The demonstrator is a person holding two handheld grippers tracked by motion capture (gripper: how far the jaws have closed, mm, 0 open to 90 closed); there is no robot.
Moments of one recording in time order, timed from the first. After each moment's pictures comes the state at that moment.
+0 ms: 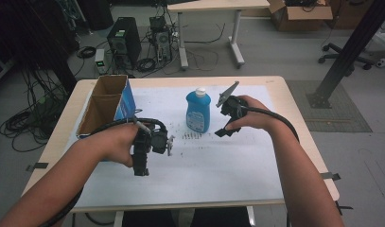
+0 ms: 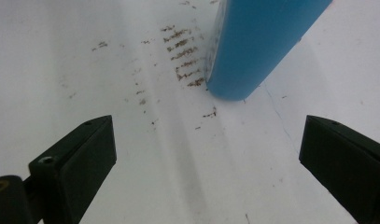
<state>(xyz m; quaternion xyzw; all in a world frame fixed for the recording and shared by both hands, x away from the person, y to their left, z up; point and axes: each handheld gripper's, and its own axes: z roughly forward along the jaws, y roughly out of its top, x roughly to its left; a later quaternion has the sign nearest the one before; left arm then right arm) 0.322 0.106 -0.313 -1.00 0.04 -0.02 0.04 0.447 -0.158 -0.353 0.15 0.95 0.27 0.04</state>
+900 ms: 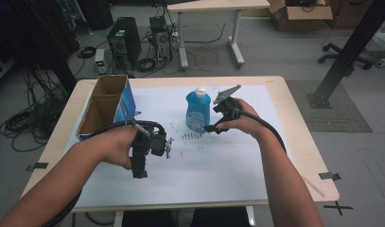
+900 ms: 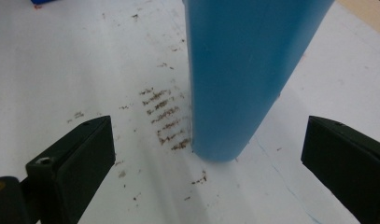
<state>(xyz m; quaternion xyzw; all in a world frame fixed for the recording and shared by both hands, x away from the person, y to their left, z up) 0.317 0.110 -0.317 -1.00 0.04 -0.03 0.04 0.457 -0.147 -0.380 0.20 0.90 0.38 0.07</state>
